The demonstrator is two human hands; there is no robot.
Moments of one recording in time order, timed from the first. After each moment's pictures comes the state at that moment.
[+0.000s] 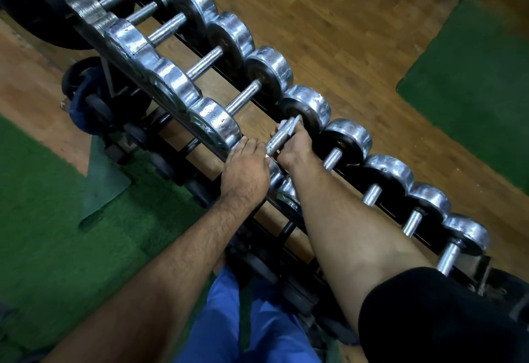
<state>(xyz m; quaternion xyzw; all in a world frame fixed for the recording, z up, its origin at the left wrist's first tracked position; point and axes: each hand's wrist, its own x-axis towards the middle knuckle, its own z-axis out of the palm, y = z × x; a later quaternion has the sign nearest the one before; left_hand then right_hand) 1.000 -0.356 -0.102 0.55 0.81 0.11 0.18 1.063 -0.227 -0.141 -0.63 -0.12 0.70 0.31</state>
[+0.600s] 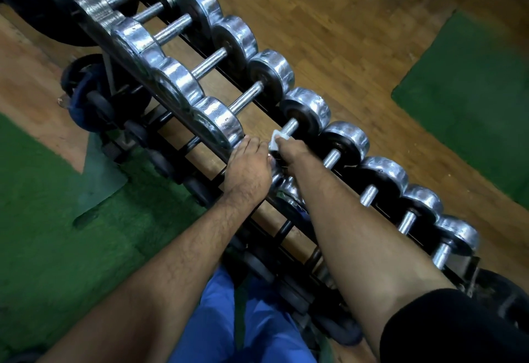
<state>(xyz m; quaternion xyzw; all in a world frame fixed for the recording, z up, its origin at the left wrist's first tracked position) 1.000 -0.358 -0.104 0.55 0.81 0.12 0.18 1.068 -0.245 -0.124 -0.71 -0.41 0.56 0.06</state>
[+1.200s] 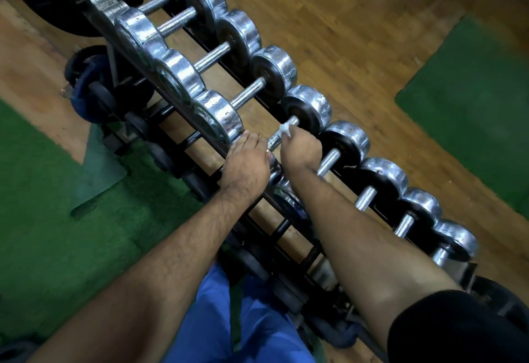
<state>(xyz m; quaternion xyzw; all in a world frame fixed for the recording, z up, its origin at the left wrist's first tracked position) 1.002 -0.359 -0.101 0.54 0.81 0.14 0.17 1.091 -0.257 -0.121 -0.61 -0.78 0.14 0.04</state>
